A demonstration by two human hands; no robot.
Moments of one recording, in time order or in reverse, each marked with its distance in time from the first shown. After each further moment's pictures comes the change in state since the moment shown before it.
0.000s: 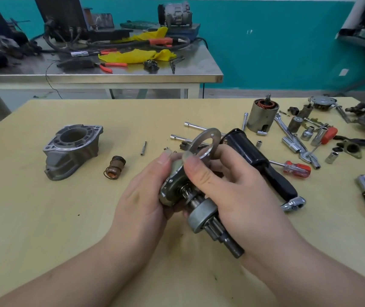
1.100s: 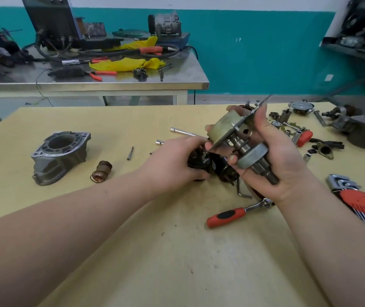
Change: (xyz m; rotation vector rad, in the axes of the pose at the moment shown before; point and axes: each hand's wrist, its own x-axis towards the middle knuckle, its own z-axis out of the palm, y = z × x) left_hand 0.099 0.006 0.037 1.221 -0.367 0.331; right_hand 0.059 -0.017 -0.101 0.595 -0.198 0.096
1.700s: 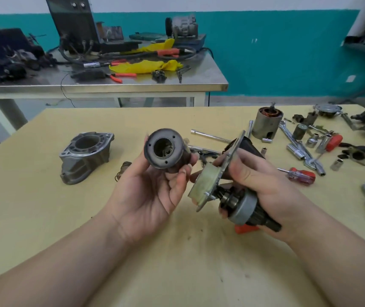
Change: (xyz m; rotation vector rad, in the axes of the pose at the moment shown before) left_hand -0.086 -0.009 -0.038 -2.039 0.014 -0.506; right_hand -0.013 0.052 0.025 -0.443 -0.038 0.126
